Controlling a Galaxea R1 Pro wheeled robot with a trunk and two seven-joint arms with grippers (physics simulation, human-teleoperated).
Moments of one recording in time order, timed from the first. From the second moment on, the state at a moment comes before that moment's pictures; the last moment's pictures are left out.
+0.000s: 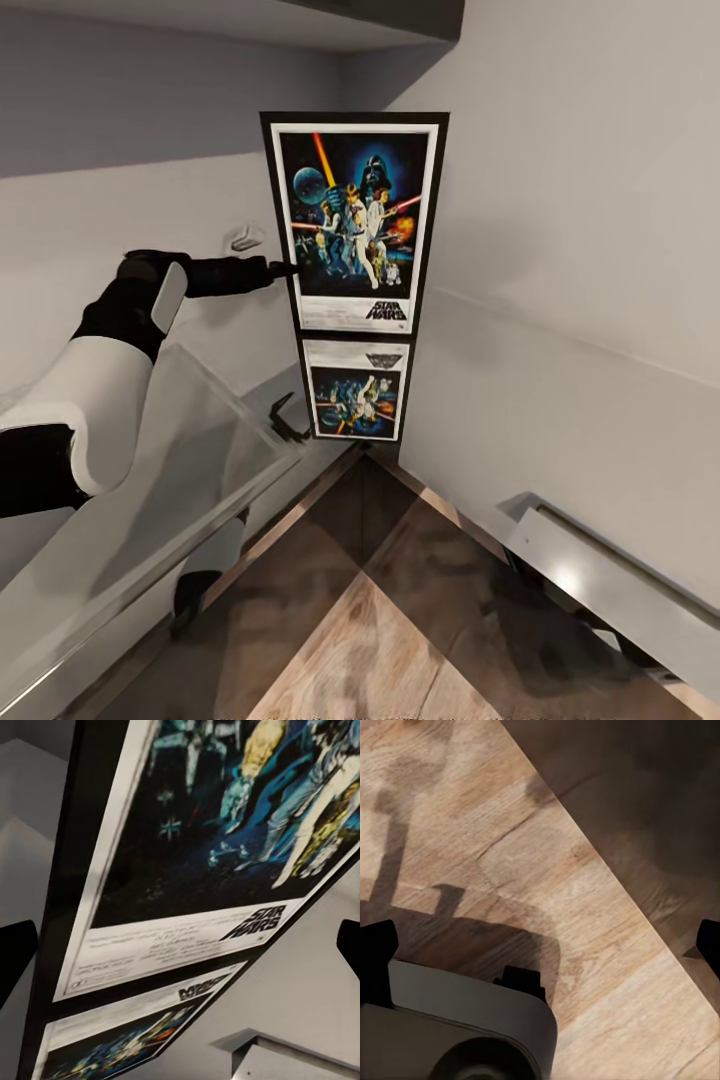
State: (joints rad) left arm -1.53 0.07 0.08 -0.60 0.08 0.71 -0.70; right arm -0.08 -0.07 0.03 -0.24 0.16 -0.56 0.00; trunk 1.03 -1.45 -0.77
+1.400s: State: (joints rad) left arm -1.53 0.07 0.08 -0.64 0.08 0.70 -0.70; right arm -0.09 -0.07 0.03 -0.24 0.16 -0.55 0.00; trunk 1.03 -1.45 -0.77
